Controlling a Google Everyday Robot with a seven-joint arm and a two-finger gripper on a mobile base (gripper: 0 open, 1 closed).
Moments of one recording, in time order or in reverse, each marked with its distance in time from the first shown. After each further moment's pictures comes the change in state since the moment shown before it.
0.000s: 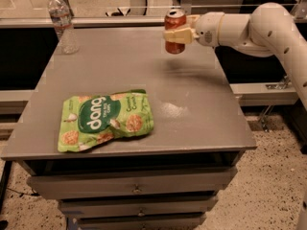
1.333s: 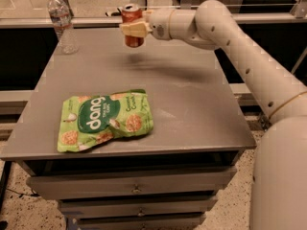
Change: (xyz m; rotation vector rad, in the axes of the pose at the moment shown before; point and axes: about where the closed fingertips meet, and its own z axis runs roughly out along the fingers) arm -0.029 0.033 0.130 -0.050 -0.054 0.019
